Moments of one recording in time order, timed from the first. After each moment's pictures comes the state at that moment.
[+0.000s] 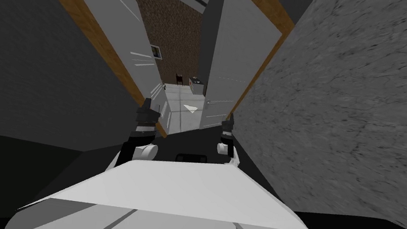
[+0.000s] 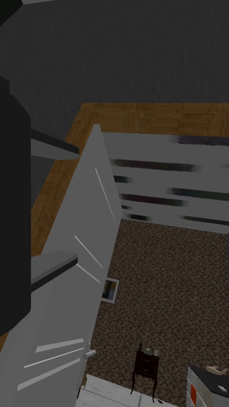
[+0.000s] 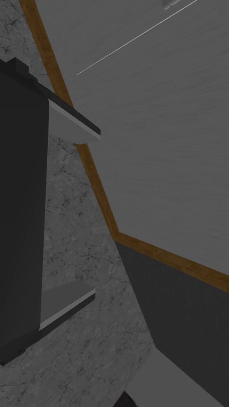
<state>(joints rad) 0.26 -0.05 0.01 -1.85 -0.02 -0.56 -0.09</state>
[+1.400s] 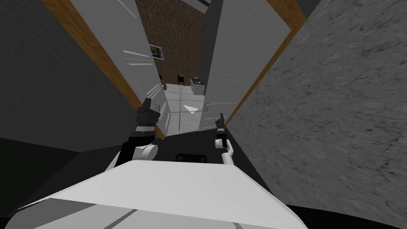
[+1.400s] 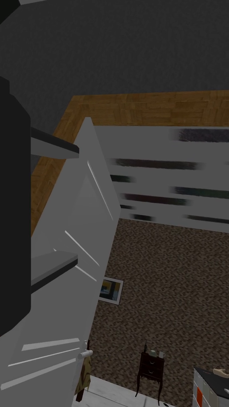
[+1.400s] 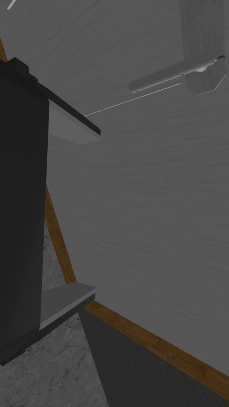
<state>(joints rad) 0.03 -0.10 0.02 -1.48 0.07 -0.56 -0.21</state>
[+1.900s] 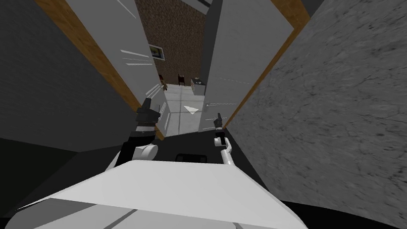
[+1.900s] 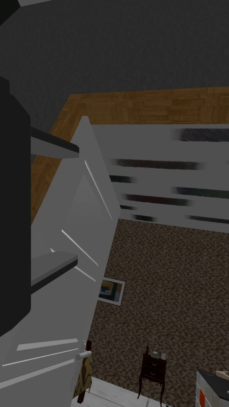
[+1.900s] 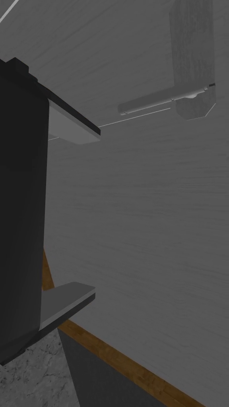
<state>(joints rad) -0.05 -0.12 0.03 -1.35 0.11 -0.55 -0.25</state>
